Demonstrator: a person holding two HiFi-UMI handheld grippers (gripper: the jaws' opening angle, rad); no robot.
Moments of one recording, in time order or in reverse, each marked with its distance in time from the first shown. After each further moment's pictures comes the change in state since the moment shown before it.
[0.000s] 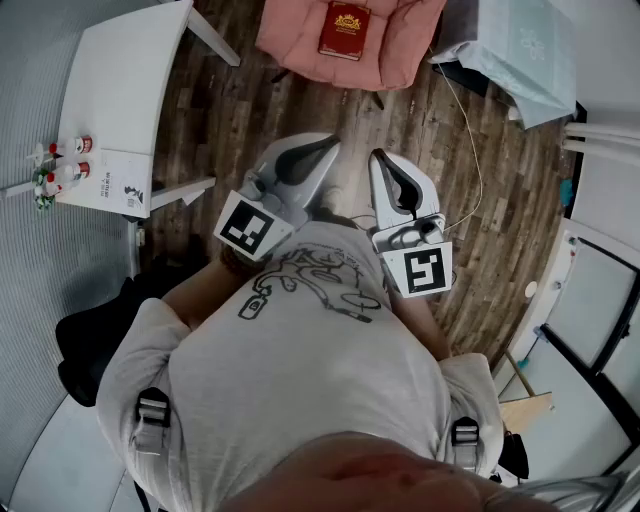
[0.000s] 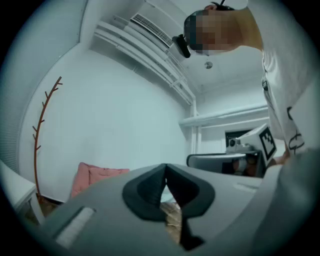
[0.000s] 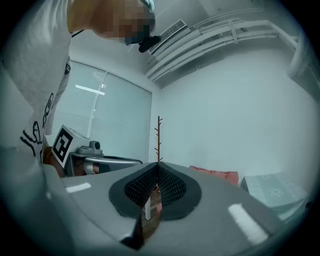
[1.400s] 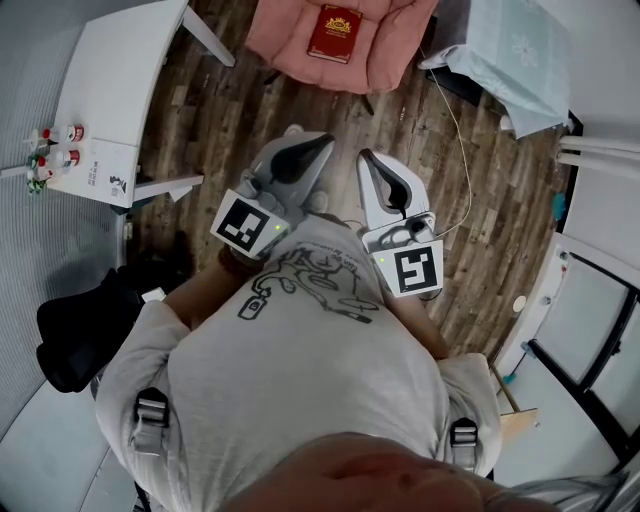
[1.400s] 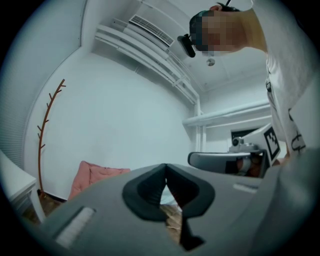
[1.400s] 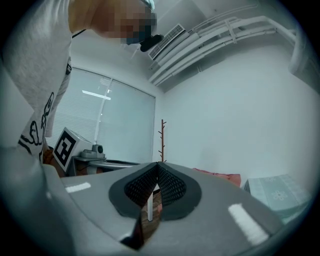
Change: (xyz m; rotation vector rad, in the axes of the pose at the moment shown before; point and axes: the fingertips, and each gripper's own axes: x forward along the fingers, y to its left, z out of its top) left arm 0.040 -0.054 -0.013 -0.005 -0.019 0.066; right arm -0.053 -0.034 -0.001 -0.004 -0.042 0.071
